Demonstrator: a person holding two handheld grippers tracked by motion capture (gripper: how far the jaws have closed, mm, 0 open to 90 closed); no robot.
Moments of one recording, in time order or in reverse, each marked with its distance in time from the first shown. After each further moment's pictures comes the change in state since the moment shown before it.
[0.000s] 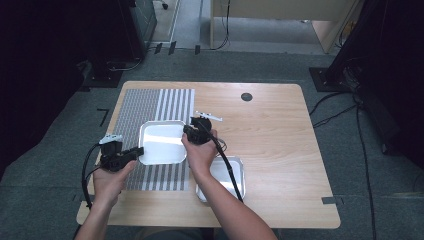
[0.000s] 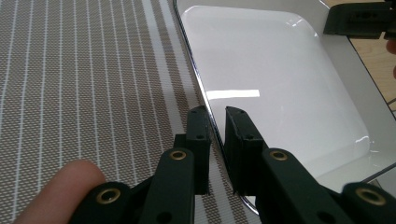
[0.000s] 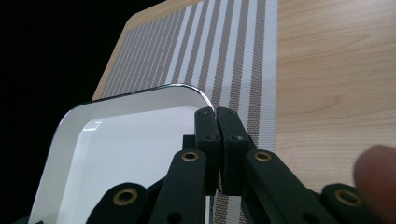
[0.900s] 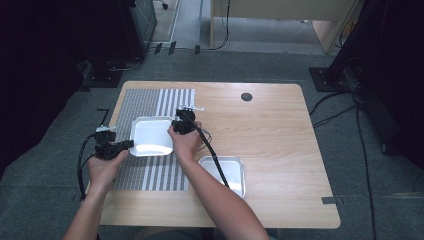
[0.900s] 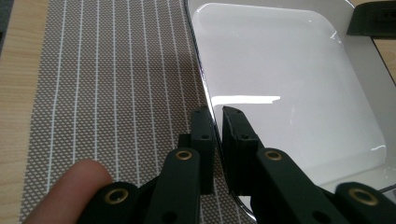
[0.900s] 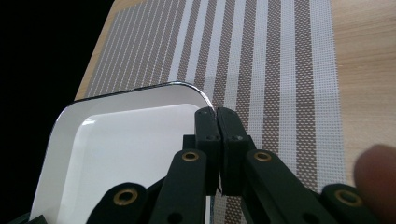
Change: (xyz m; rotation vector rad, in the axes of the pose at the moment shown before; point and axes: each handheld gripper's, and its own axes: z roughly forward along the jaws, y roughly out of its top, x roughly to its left) left arm 0.052 0.018 0.033 0.057 0.102 -0.047; right arm 0.021 0.009 0.073 0.075 -0.032 0.005
